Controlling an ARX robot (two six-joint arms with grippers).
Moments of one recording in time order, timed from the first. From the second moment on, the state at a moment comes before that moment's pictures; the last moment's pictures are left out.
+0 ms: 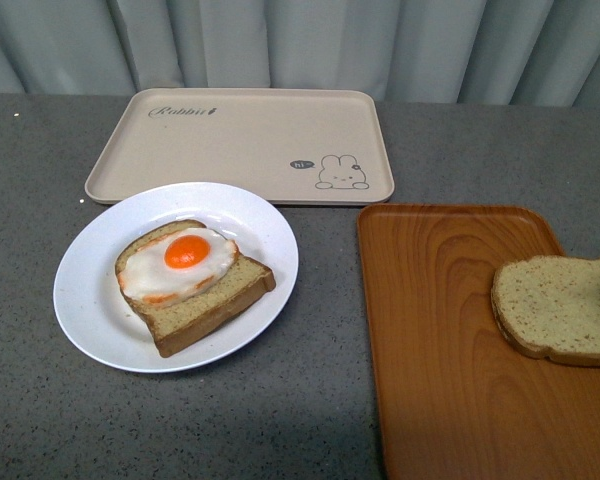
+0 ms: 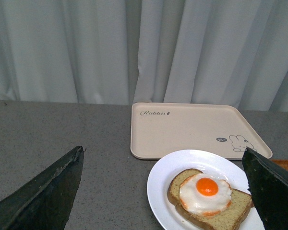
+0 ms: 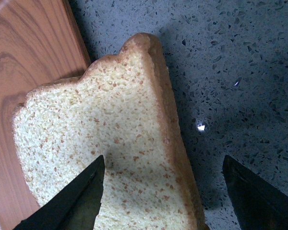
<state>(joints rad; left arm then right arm) 0.00 0.00 0.02 0.00 0.00 -0.01 -0.29 2.00 0.84 -0.03 -0.38 0.16</state>
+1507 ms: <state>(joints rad) 0.00 0.00 0.02 0.00 0.00 -0.01 0.20 1.78 0.99 0.09 -0.56 0.36</state>
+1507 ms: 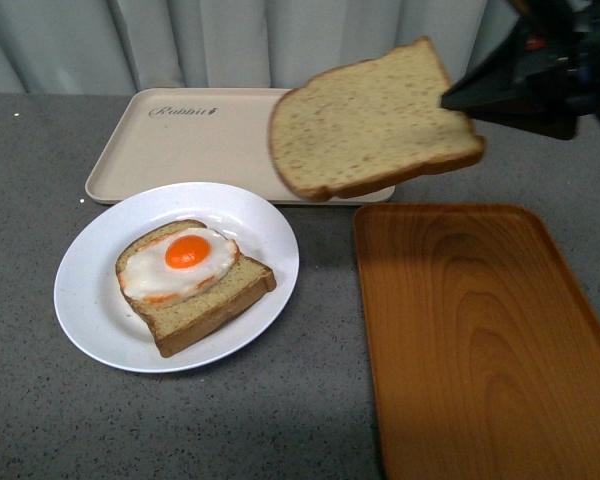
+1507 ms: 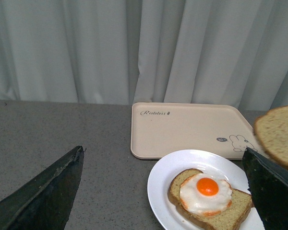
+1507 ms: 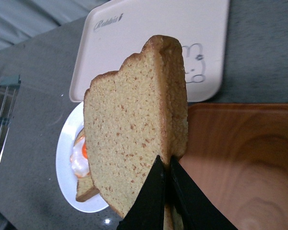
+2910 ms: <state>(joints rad) 0.00 0.00 0.02 0.00 0.00 -0.01 0.45 2.10 1.14 0.07 -0.43 0.50</state>
